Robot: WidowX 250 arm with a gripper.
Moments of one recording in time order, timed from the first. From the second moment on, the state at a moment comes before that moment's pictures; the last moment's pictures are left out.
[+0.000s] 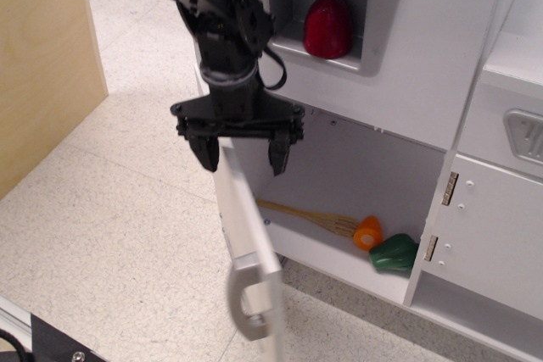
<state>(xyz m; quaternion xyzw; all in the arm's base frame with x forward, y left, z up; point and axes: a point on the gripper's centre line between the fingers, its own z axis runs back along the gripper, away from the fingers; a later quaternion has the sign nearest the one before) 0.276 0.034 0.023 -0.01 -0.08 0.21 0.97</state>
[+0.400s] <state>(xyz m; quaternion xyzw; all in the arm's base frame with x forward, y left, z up) 0.244 0.041 0.062 -0.01 -0.09 0.18 0.98</state>
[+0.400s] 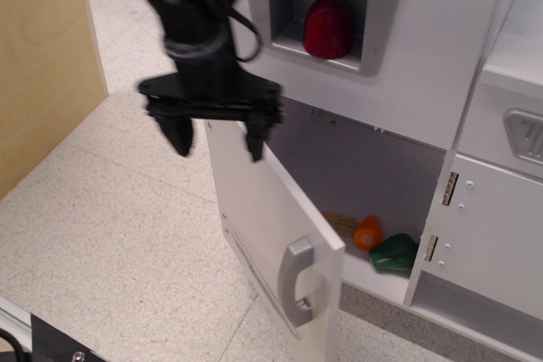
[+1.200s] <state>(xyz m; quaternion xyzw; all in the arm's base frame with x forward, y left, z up) 0.216 0.057 -0.037 0.00 -0.11 0.18 0.98</state>
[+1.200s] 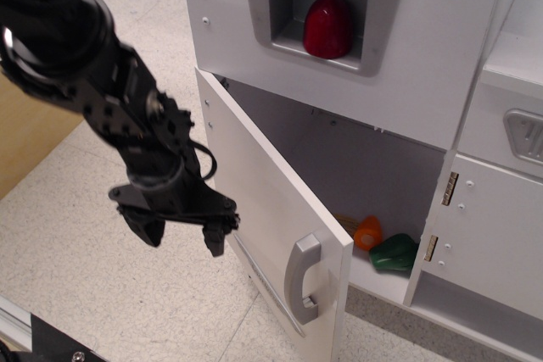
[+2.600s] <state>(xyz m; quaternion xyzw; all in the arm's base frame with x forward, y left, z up) 0.332 0.007 -0.071 0.00 -0.08 0.28 0.96</state>
